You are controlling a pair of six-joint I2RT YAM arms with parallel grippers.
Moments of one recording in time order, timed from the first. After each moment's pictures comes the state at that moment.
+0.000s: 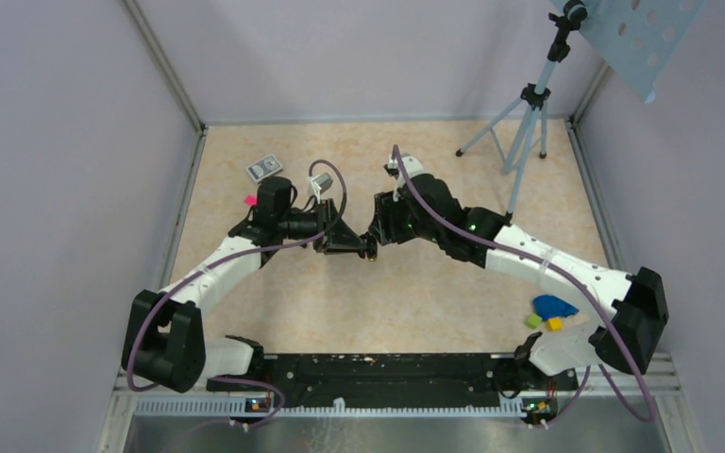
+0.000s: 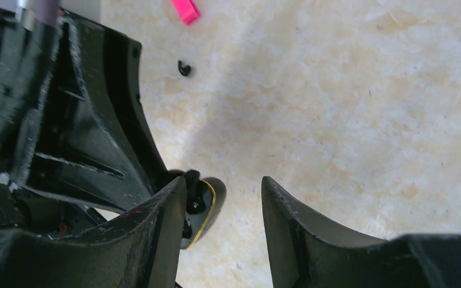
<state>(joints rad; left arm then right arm) -0.33 1.29 0.79 -0.04 1.06 -0.87 0.92 1.35 1.19 -0.41 0.13 0.43</state>
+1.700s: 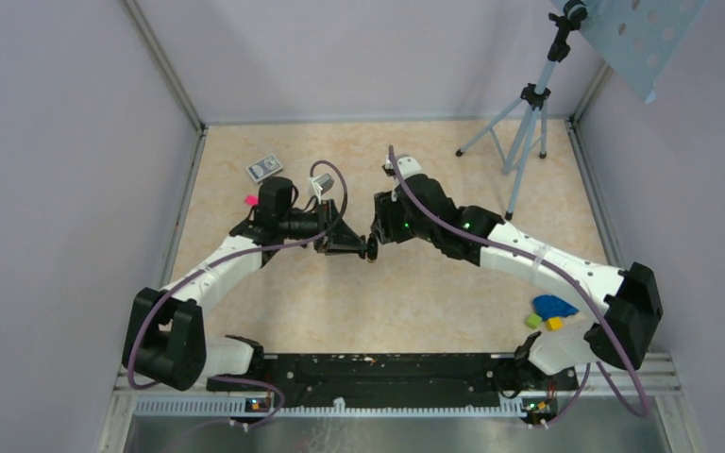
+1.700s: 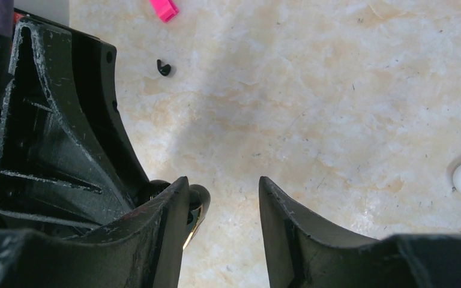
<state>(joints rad) -0.33 1.30 0.79 -0.04 1.06 -0.87 0.92 1.40 1.22 -0.41 0.18 0.43</state>
